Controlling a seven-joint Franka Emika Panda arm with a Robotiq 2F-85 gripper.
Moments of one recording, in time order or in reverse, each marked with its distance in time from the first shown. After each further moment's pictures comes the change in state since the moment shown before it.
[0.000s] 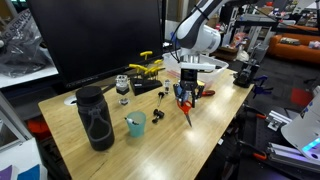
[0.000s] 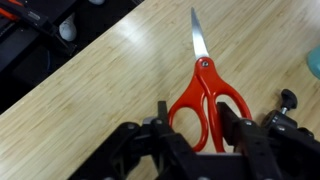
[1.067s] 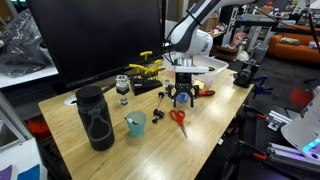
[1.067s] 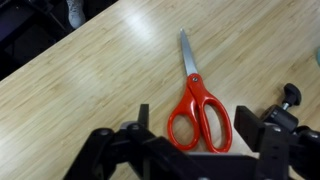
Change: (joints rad) arm 0.022 0.081 -0.003 0.092 -0.062 -0.006 0.004
